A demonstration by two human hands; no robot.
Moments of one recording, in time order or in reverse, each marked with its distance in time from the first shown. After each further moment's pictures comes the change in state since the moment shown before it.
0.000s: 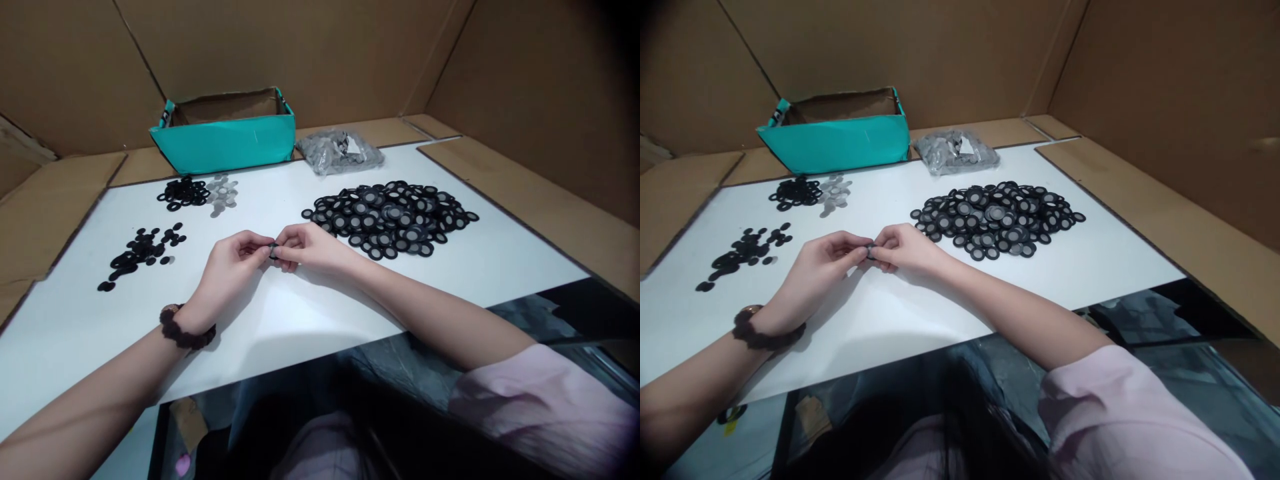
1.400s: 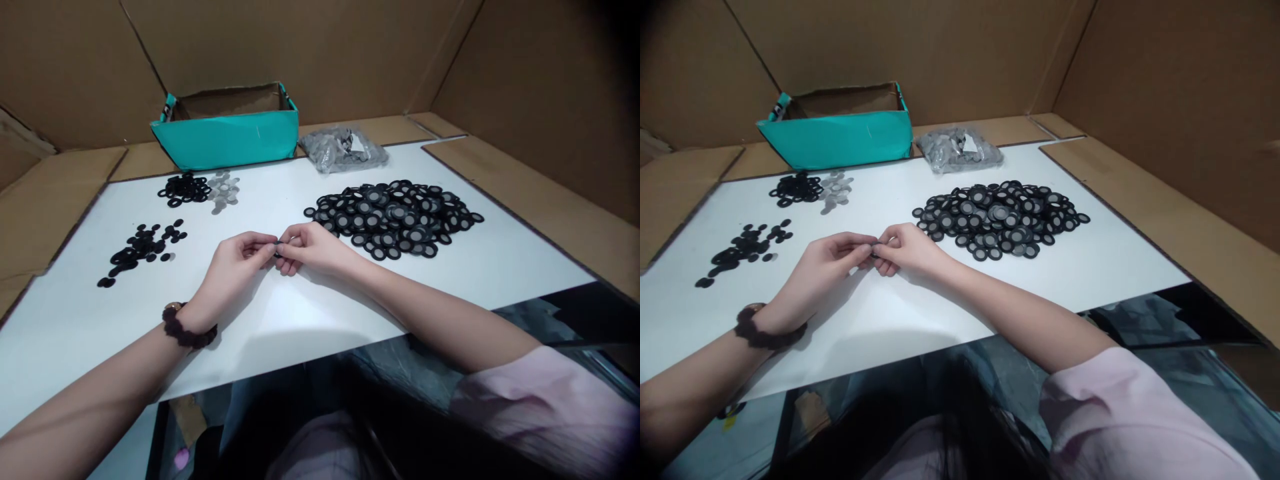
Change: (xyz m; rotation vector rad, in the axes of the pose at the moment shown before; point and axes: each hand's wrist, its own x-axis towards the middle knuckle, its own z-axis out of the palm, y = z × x) left_hand -0.002 0.001 0.003 -0.050 -0.029 -0.049; right_hand 0.000 0.002 0.003 0.063 -0.005 0.061
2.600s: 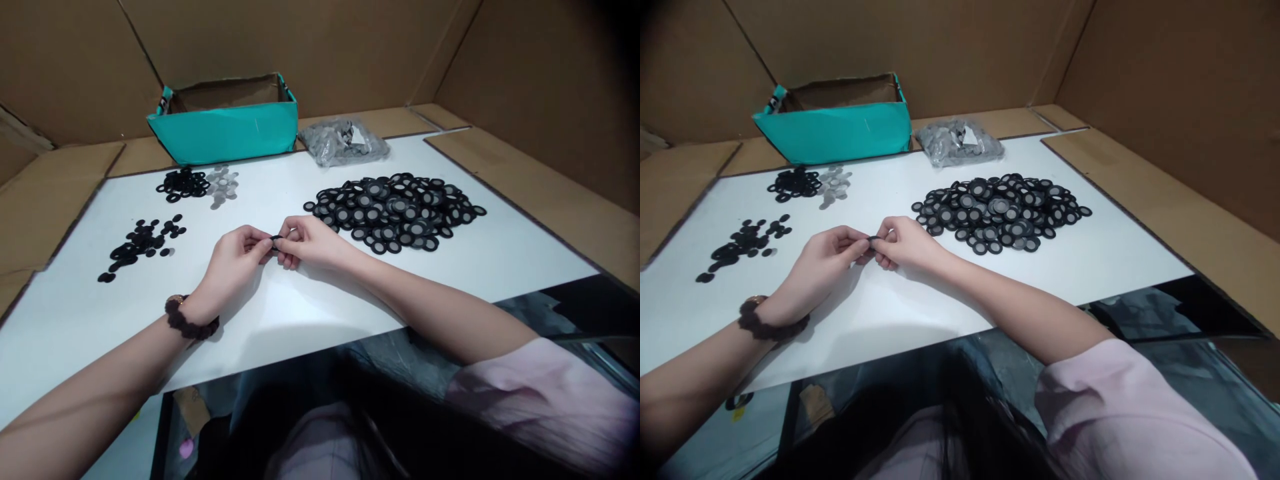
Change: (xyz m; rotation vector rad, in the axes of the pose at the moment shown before) left_hand 0.001 -0.001 0.003 0.010 0.034 0.000; right_hand -0.003 -0.005 0.004 -0.070 0.046 -0.036
